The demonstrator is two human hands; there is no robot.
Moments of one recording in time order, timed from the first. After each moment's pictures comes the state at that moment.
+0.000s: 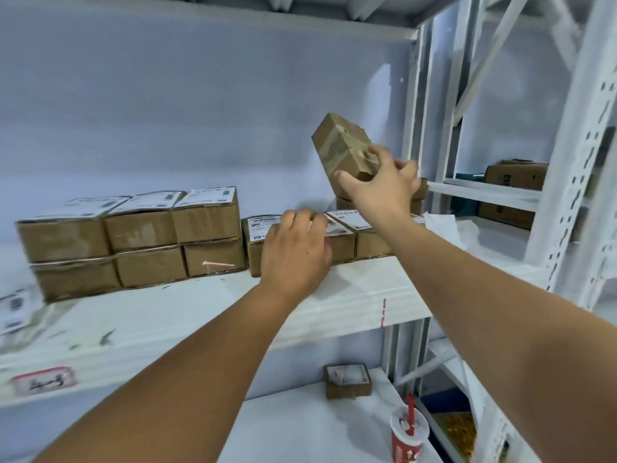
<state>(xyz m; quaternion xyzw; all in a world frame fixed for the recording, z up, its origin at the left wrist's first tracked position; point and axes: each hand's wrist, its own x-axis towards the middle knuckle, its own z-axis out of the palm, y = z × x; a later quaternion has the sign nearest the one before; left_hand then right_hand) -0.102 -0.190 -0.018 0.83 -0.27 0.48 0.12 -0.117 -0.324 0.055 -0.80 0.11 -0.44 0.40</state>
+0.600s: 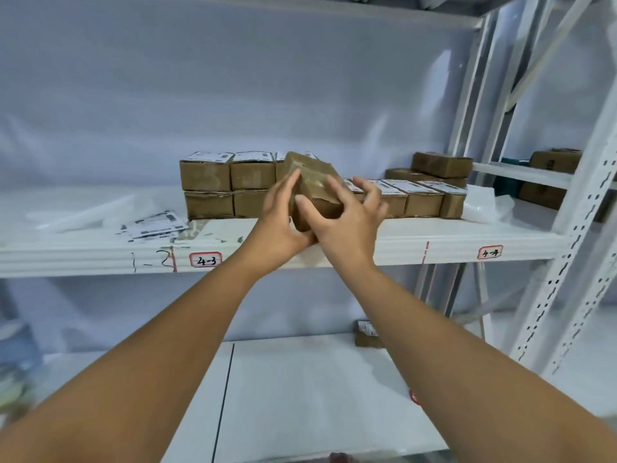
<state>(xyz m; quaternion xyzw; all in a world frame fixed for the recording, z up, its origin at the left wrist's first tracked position) -0.210 -0.029 -0.026 0.78 -0.28 0.19 0.53 -0.238 -0.145 -0.020 -0.80 0.01 -0.43 0.42</state>
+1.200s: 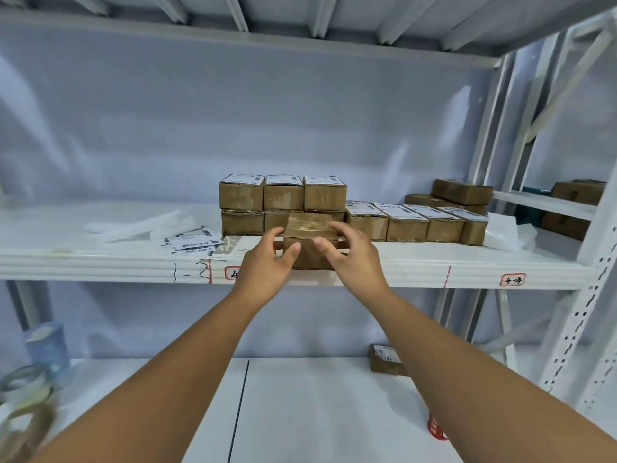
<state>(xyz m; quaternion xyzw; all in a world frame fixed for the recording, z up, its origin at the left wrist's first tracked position) -0.228 0.018 -0.044 0.86 -0.09 0.22 0.46 -0.230 -0.139 -0.036 -0.84 -0.11 -0.28 0.46</state>
